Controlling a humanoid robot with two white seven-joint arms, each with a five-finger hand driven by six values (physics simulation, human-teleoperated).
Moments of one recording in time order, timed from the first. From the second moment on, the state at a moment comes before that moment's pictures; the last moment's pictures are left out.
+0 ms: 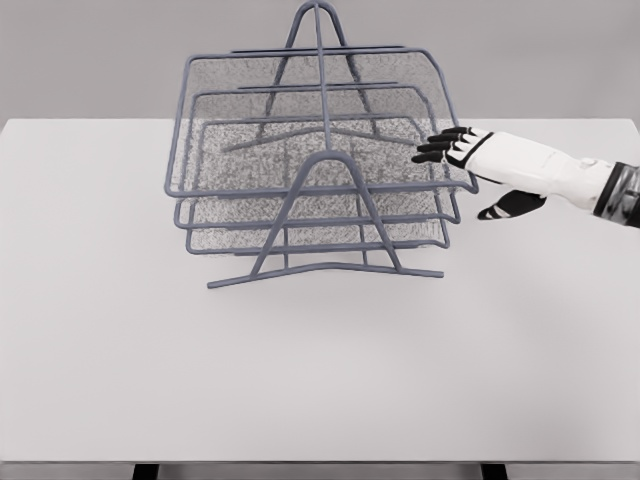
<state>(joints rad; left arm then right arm) 0.05 0.00 -0.07 0.00 0.70 0.13 0.23 -0.51 -0.70 0.32 -1.48 0.30 -0.61 0.61</state>
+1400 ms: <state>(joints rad) 0.06 0.00 -0.08 0.01 0.70 0.13 0.23 -0.25 -0.89 -0.05 -1.38 0.20 -0.61 0.61</state>
